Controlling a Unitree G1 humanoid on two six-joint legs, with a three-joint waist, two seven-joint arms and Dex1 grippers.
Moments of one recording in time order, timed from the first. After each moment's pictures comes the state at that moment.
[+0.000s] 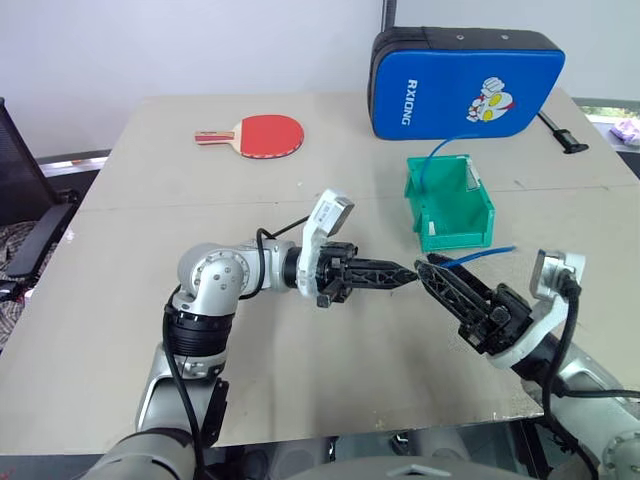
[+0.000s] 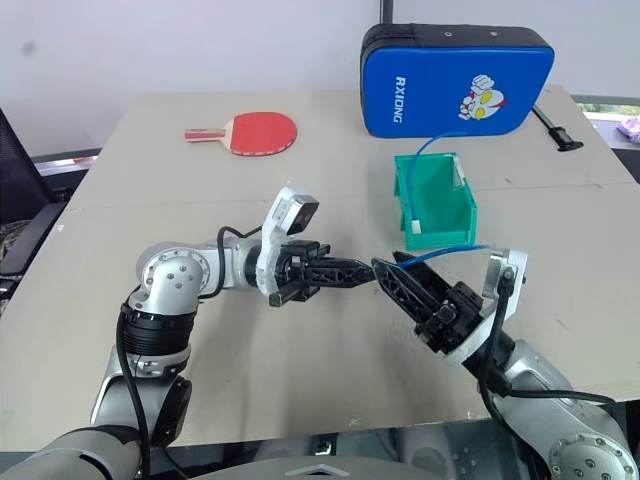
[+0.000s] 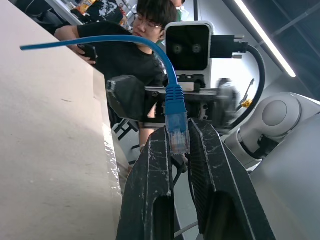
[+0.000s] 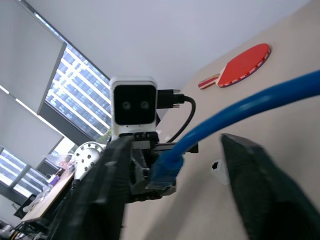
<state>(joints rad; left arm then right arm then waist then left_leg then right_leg) -0.59 0.40 -0.04 -0.15 -1.05 1.26 -1.04 0.21 -0.39 -0.12 -0.90 1.42 0.64 0.07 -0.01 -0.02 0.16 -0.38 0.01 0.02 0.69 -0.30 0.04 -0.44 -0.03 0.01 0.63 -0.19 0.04</state>
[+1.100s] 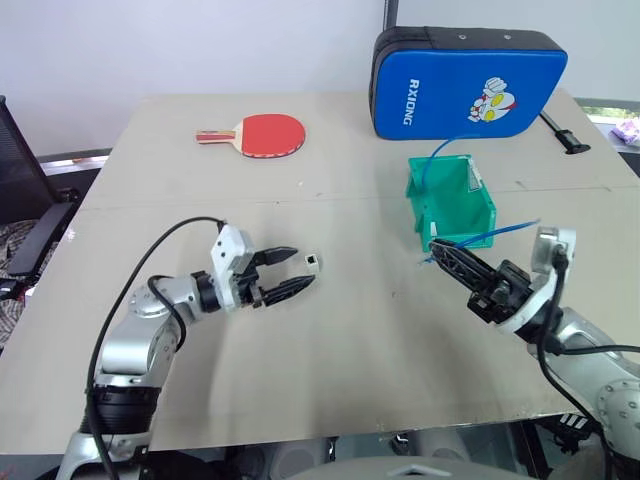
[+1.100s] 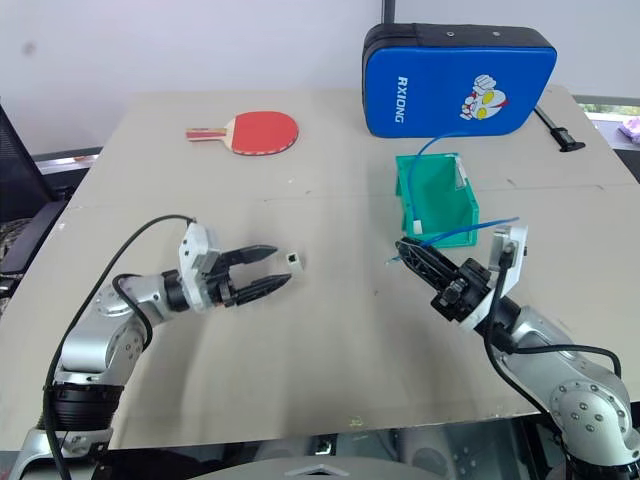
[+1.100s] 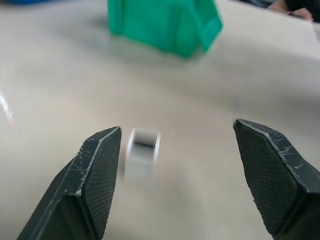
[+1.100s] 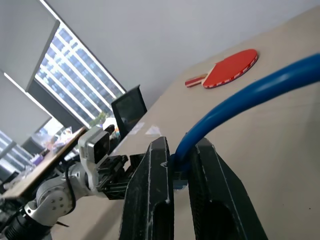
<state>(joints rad) -0.13 0.64 0.09 -0.05 -0.47 0.27 -1.07 0.06 -0.53 -0.09 -0.65 1.30 0.57 0.28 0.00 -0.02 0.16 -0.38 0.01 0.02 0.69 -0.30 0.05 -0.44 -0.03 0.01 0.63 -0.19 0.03</state>
